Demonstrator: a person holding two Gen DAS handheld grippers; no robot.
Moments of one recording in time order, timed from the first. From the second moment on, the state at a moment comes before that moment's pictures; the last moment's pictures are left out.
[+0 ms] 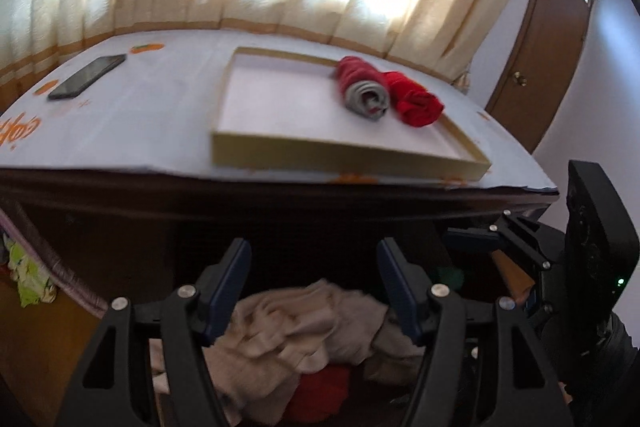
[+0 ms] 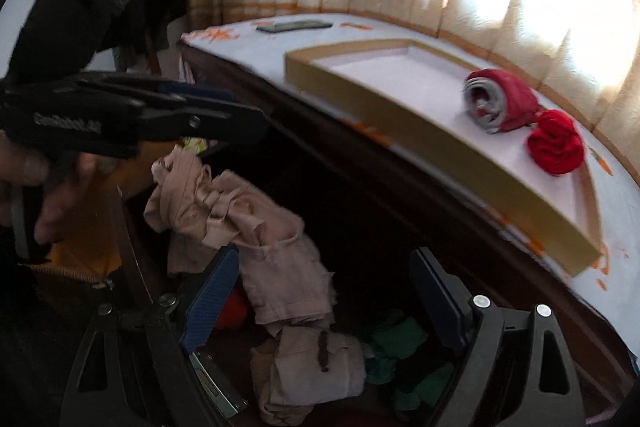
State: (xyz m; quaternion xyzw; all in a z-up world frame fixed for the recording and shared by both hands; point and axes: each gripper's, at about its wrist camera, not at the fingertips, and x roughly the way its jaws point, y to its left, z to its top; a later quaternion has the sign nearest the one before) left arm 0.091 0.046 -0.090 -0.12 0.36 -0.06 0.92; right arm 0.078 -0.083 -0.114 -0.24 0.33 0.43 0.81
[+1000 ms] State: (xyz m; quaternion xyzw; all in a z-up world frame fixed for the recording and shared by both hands) left arm 0.073 0.086 -0.120 -0.13 0.39 -0.01 0.91; right arm 0.112 0.009 -0.185 -0.33 0.44 0.44 0.71
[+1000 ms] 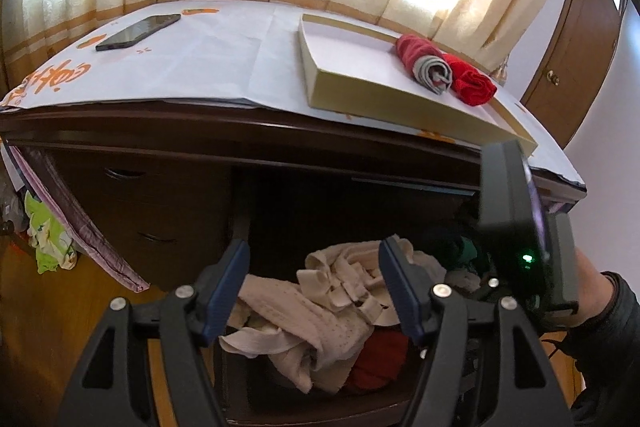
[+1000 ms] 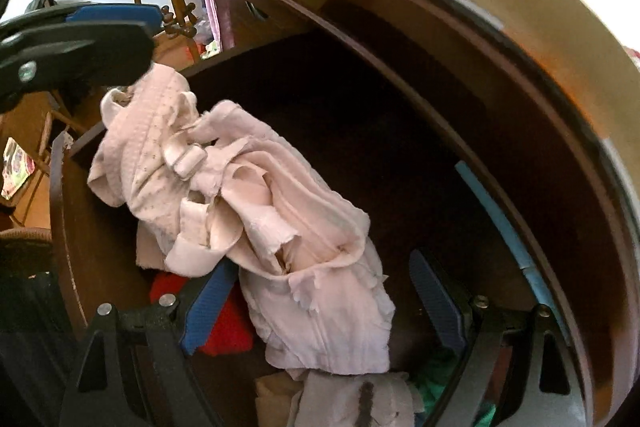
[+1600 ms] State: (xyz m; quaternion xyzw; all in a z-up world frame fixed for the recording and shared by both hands) left arm 0.076 0.074 -0.124 -0.10 0.40 -0.02 0.91; right arm 0.146 -0.036 -0.174 -0.22 0.48 0.43 0.73
